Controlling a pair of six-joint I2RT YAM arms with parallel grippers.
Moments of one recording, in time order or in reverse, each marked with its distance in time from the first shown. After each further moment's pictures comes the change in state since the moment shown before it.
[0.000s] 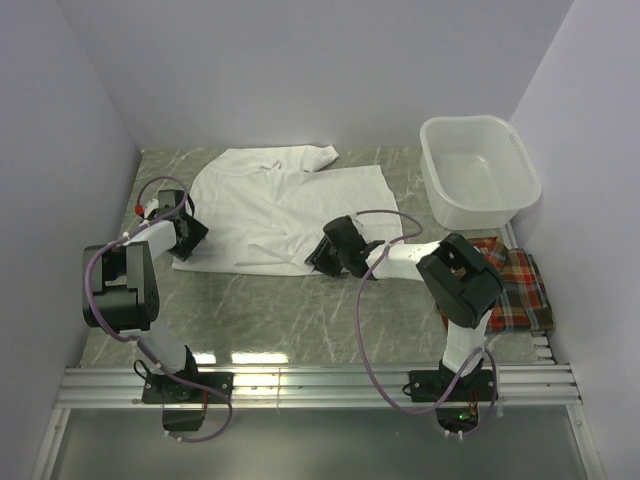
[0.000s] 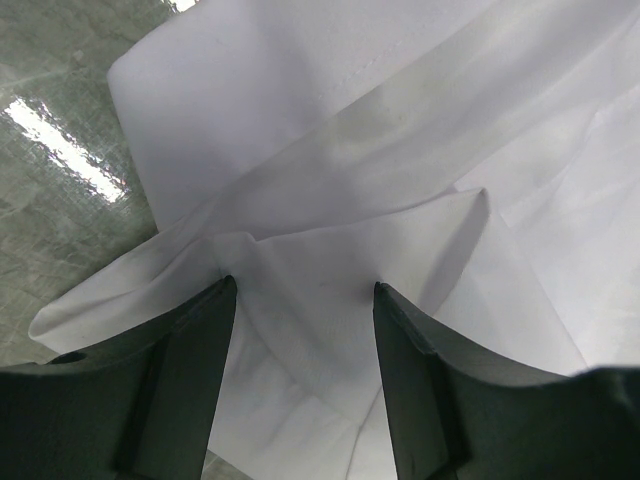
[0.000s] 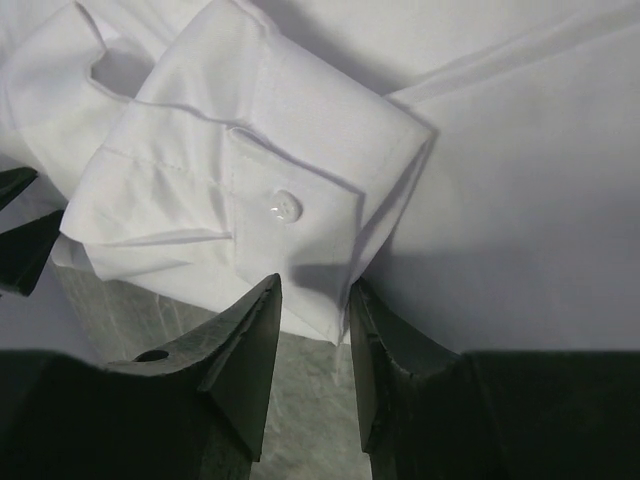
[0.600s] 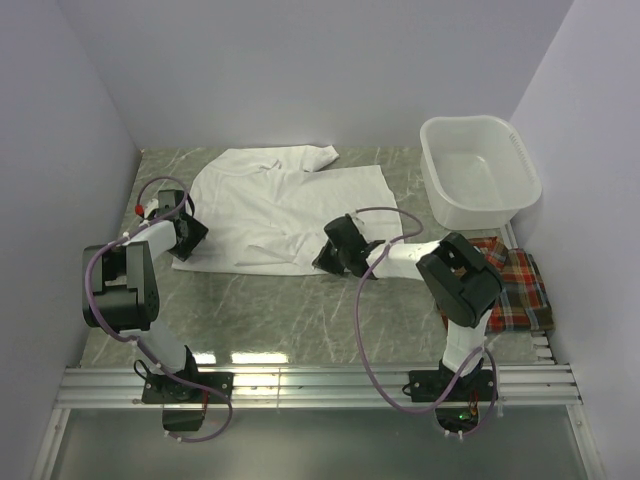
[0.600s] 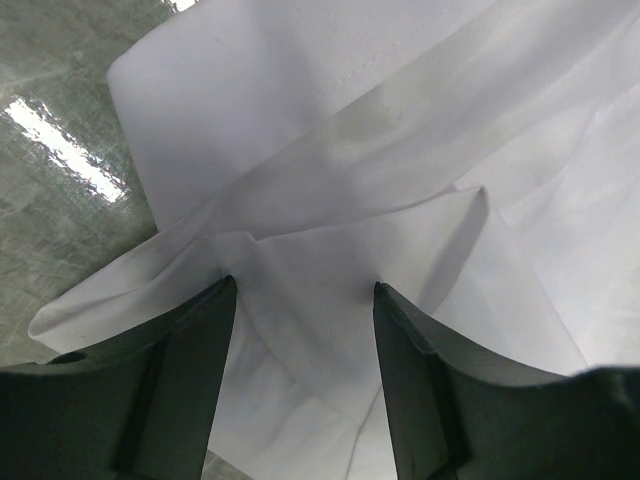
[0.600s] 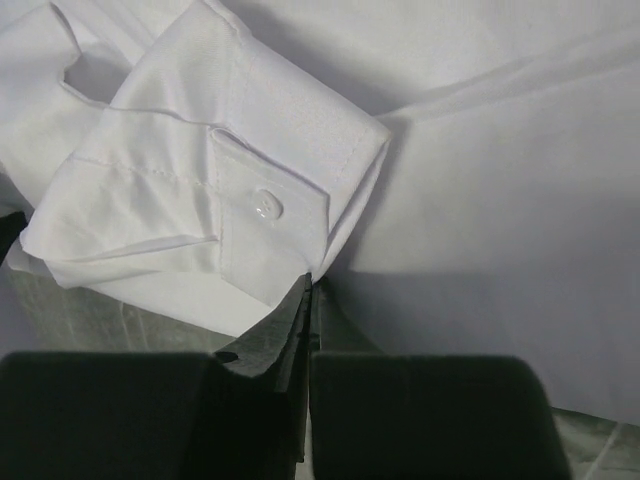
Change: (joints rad) left arm 0.000 0.000 0.000 0.000 0.000 0.000; right arm -0.009 0.010 -0.008 0.008 0.024 -0.080
